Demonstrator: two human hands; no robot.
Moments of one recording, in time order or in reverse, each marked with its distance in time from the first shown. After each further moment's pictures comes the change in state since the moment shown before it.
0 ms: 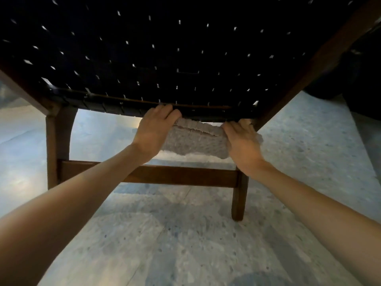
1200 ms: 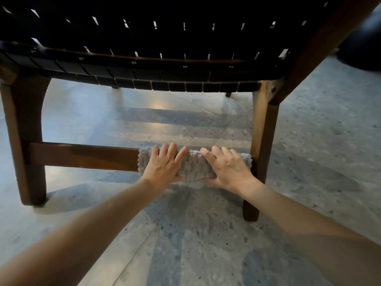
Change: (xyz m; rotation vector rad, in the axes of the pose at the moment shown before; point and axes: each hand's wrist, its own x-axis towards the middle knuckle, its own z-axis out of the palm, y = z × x) left_hand -0.079 0.047 0.168 0.313 -0.571 -0.019; right_hand -0.064 0.017 0.162 -0.008 -0.375 -0.251
